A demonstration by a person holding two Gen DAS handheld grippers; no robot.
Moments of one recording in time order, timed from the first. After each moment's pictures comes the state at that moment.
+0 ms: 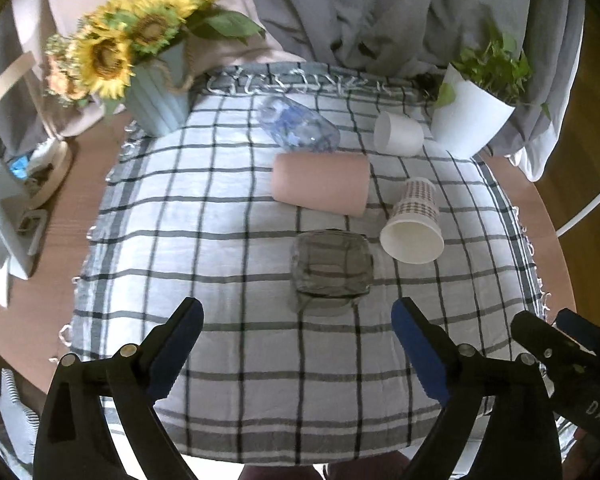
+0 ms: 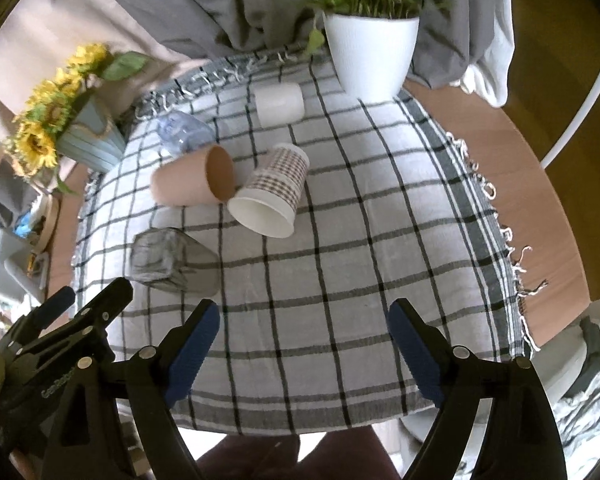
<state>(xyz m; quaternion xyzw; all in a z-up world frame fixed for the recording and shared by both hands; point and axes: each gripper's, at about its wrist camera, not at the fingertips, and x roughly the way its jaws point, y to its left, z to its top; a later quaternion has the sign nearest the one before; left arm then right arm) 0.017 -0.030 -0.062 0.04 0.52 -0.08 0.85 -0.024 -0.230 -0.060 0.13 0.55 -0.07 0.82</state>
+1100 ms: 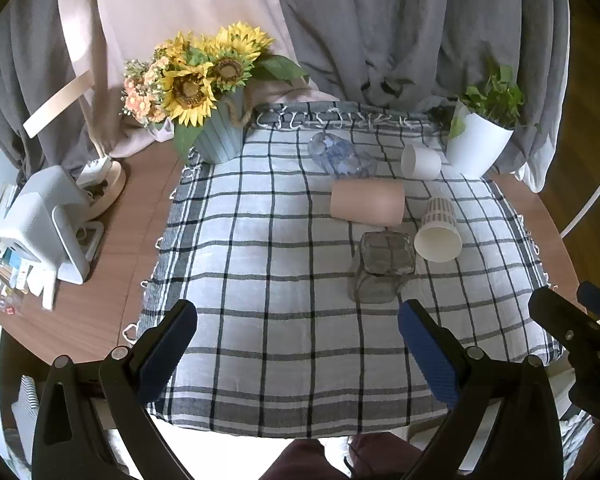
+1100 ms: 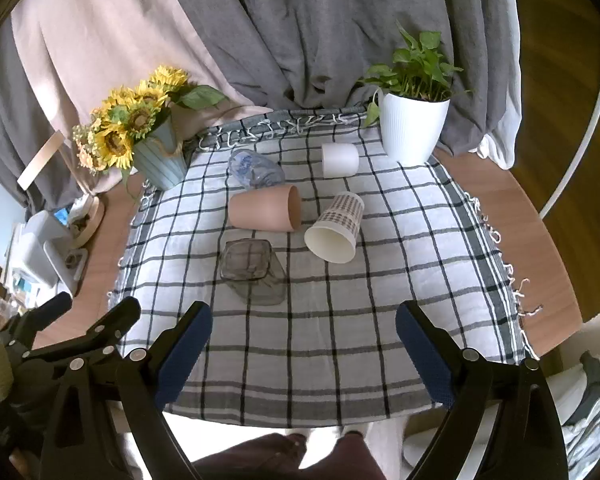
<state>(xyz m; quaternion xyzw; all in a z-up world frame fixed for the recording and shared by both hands) -0.031 0.030 -0.012 0.06 0.47 -0.05 0.88 -0.073 -0.158 0.000 0.10 0.46 -0.04 0.88</state>
